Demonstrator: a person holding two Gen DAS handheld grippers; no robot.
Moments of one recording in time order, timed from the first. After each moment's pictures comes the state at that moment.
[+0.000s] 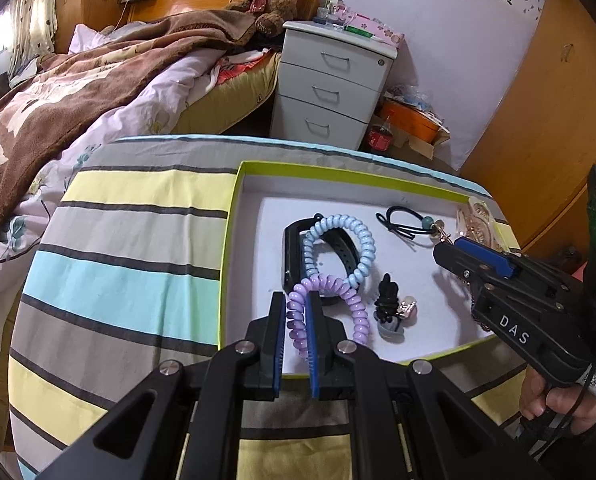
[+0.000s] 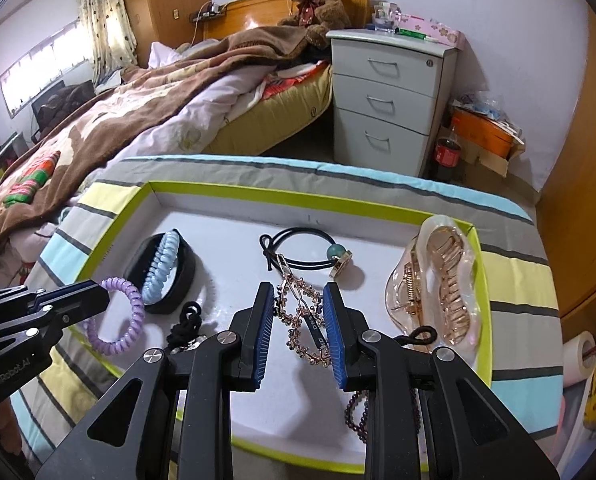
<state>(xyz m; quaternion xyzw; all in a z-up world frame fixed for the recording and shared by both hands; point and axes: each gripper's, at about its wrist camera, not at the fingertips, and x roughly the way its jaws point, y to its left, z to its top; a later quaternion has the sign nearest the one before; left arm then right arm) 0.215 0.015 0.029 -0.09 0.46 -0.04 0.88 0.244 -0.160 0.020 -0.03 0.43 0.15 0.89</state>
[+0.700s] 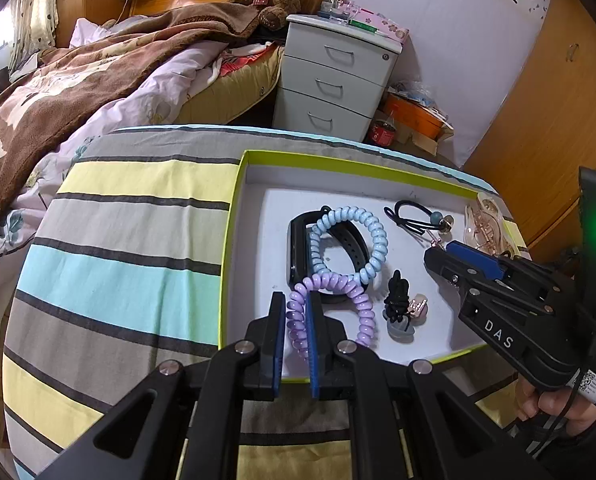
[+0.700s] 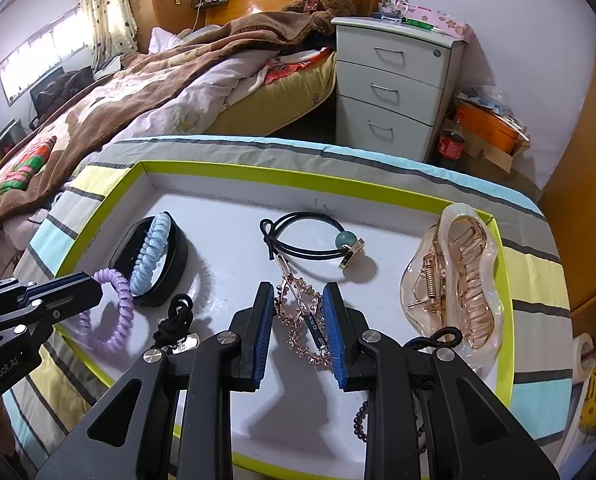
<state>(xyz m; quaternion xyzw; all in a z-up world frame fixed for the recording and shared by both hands) 0.220 0.016 0.021 -0.09 0.47 -0.03 0.88 0.252 -0.153 0.006 -0.05 0.45 0.15 0.88</state>
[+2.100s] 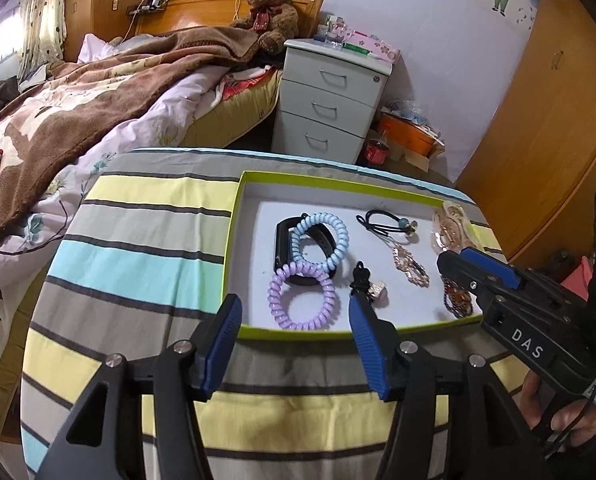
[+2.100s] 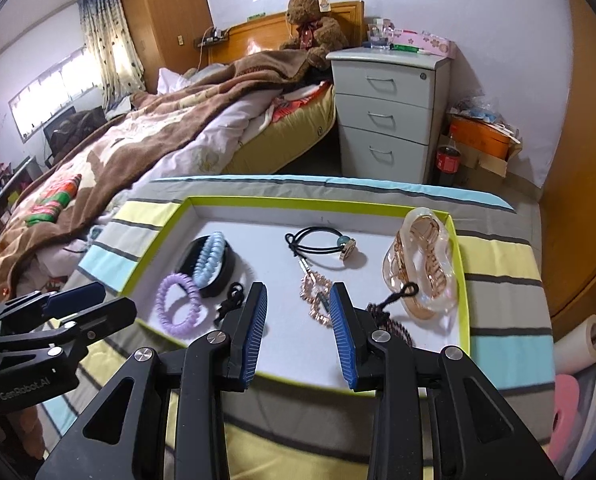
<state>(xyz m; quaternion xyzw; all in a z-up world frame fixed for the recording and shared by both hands) 0.175 0.009 0.058 -0.09 0.43 -0.03 0.90 0.190 -0.175 0.057 0.01 0.40 0.16 0.90</state>
